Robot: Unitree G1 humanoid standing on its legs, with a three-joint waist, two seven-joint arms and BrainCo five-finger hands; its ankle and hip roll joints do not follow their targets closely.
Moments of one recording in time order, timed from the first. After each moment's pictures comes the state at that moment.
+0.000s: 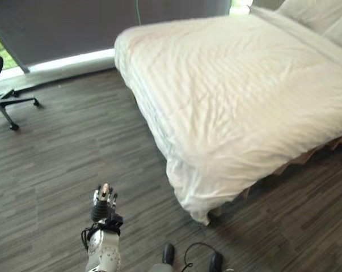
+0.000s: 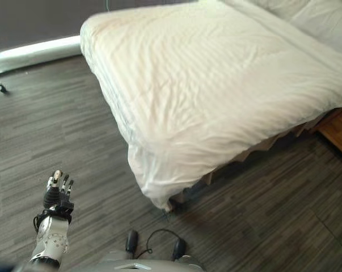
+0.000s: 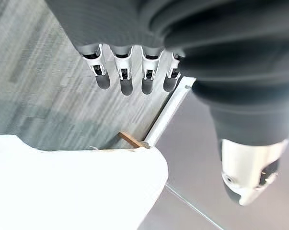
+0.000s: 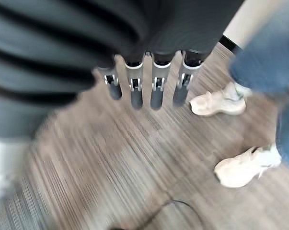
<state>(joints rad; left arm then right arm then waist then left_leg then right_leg) 0.10 0.26 0.18 0.49 -0.92 -0.27 0.04 0.12 -0.48 -0.19 1.43 0.12 -0.03 0.00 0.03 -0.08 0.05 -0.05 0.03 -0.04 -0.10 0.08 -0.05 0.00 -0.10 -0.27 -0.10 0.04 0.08</state>
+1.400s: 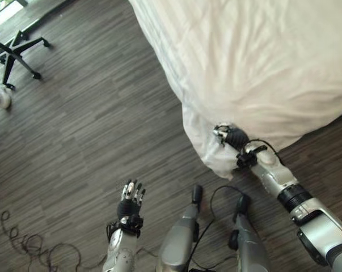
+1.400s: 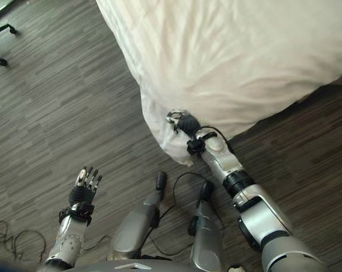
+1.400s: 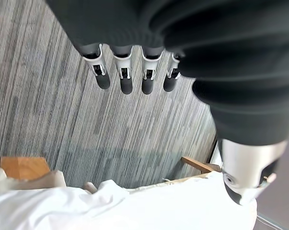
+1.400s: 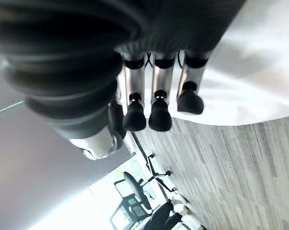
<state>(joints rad) 0.11 0.20 -0.05 0.42 -0.99 -0.26 -0.08 -0.68 -0.40 0.46 0.62 0.72 -0.13 0.23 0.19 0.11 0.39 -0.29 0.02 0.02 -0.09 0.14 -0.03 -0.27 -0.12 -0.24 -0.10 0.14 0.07</state>
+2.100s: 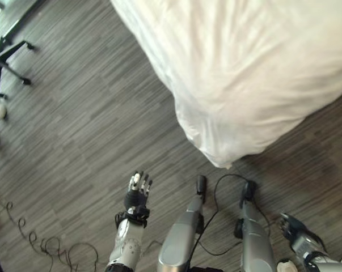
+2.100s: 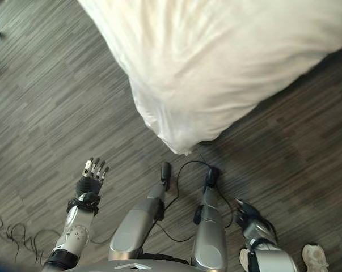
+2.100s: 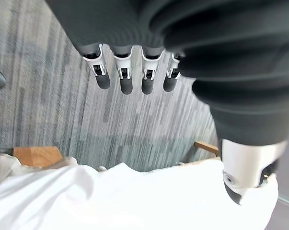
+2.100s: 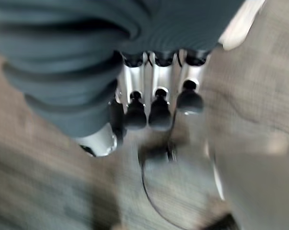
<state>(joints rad) 0.04 0.19 -0.04 0.39 -1.02 -0.25 -0.05 -0.19 -0.43 -0.24 1.29 0.77 -0.10 0.07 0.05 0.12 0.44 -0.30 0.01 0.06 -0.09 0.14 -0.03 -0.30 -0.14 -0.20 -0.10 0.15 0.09</state>
